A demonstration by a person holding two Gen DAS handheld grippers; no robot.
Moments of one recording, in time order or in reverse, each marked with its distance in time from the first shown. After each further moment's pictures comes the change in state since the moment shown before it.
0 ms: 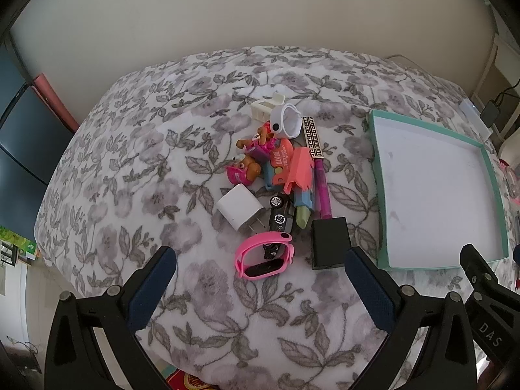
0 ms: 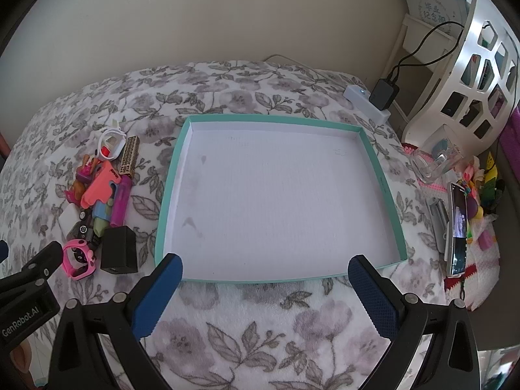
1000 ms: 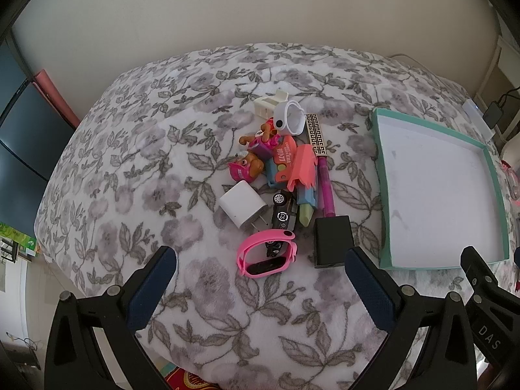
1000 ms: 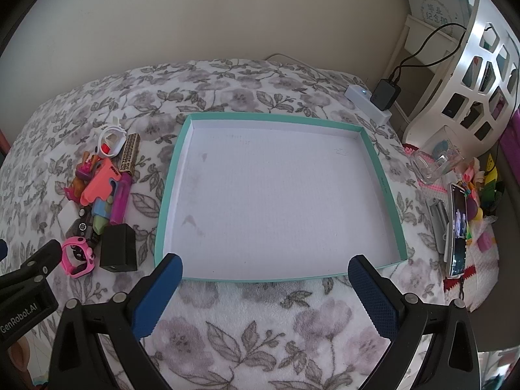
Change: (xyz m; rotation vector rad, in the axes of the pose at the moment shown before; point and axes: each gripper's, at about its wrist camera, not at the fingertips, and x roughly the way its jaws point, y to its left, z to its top) left arm 0.001 0.002 -0.001 0.001 0.004 -0.002; right arm 0.001 0.002 0.000 -0.006 0.004 -0.003
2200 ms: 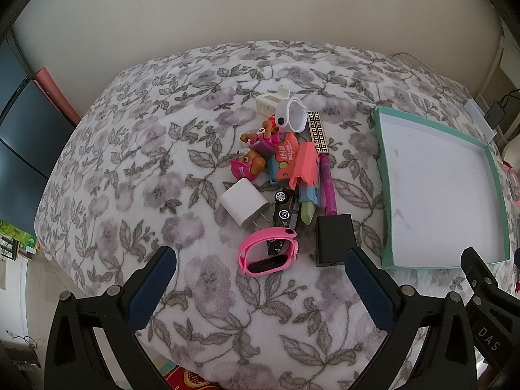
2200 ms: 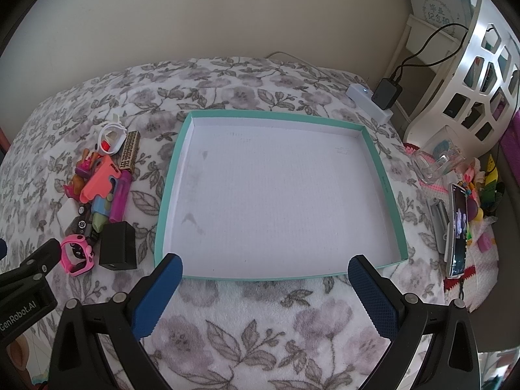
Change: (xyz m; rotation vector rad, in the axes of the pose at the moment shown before) left arm 0.001 0.002 -0.001 0.001 0.006 -0.001; right arm 0.002 0.001 -0.001 -0.005 0.005 0.000
